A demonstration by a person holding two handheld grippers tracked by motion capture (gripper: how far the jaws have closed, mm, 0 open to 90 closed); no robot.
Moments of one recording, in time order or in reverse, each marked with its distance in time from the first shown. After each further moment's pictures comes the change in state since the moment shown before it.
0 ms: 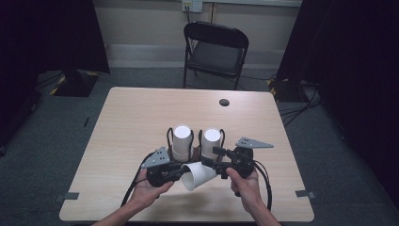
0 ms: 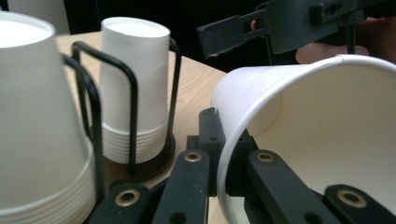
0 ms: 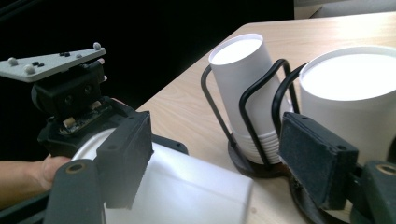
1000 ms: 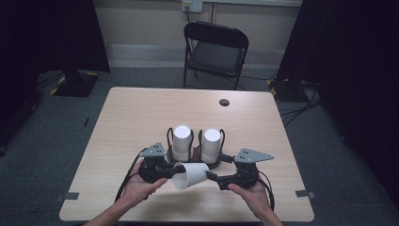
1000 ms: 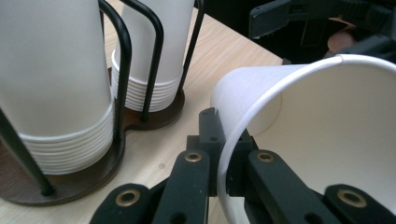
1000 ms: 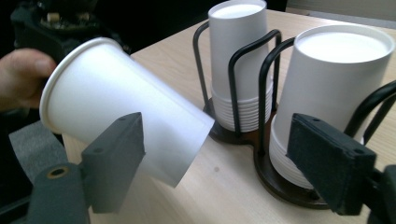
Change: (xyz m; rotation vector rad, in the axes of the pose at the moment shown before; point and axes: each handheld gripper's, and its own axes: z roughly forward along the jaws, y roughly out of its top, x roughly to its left) left arm 0.009 0.012 -0.014 0.199 0.003 -0.129; right arm 0.007 -0.022 -0.014 0.096 -0.071 -0.244
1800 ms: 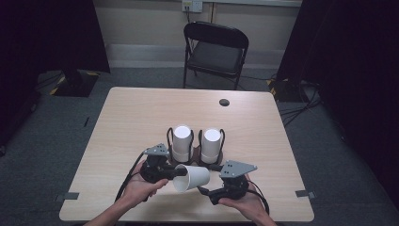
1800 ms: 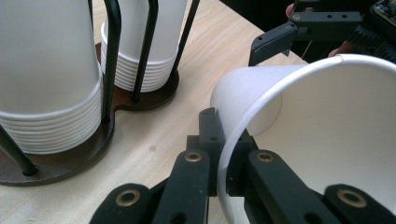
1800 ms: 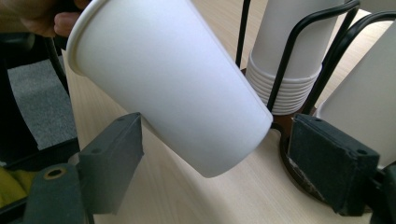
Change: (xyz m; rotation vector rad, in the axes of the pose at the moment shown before) left arm -0.001 0.001 0.007 0.083 -0.011 -0.047; right arm 0.026 -0.016 0.018 0.112 0.034 -0.199
